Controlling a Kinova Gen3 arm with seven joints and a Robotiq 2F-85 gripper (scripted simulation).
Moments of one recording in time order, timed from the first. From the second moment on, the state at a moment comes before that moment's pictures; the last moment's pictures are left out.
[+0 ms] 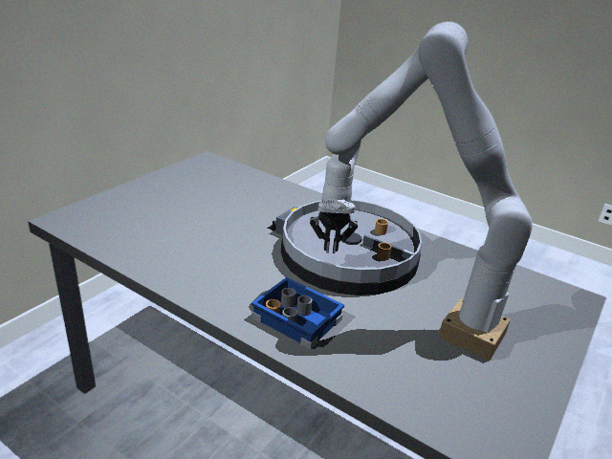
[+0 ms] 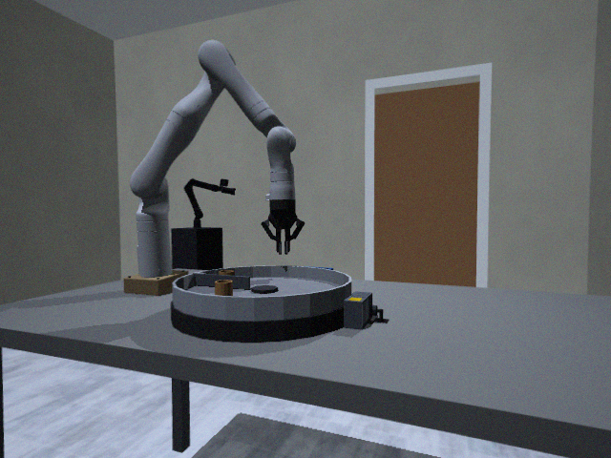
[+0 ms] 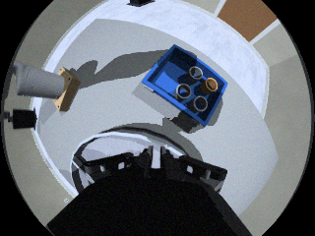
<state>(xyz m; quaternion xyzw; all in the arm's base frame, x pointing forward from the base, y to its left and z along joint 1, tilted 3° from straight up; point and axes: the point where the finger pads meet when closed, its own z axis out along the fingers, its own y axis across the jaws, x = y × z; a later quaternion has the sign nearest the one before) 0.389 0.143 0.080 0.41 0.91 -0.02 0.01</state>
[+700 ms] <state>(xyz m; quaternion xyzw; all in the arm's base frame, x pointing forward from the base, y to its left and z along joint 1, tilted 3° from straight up) 0.386 0.324 0.072 0.41 0.91 -0.02 0.01</state>
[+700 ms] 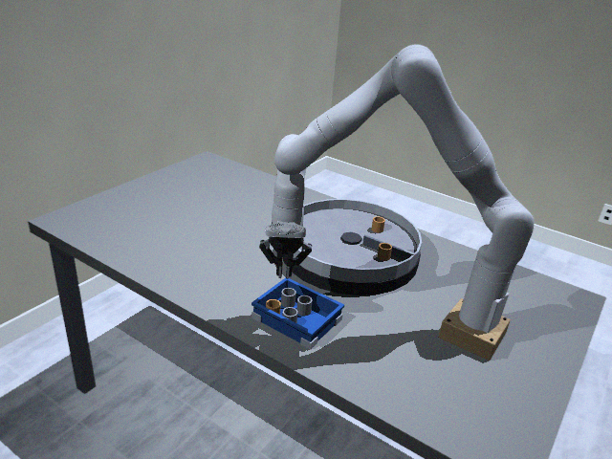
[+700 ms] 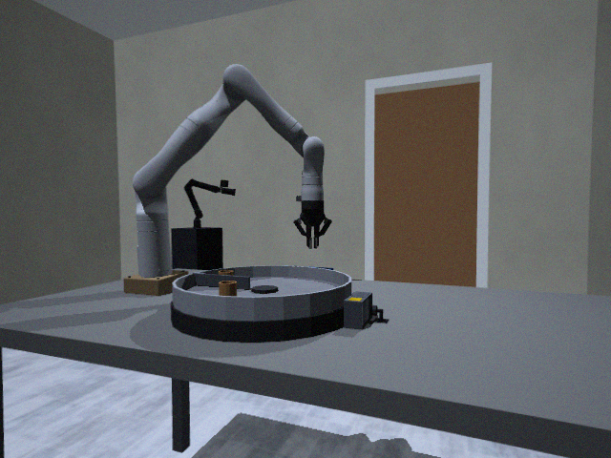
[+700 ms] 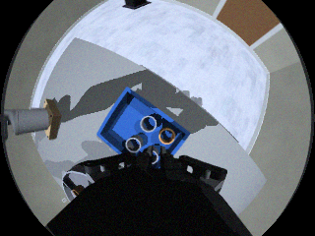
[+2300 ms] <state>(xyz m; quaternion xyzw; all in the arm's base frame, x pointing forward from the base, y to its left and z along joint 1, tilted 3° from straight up) 0.384 0.337 0.062 0.40 0.92 -0.03 0.01</state>
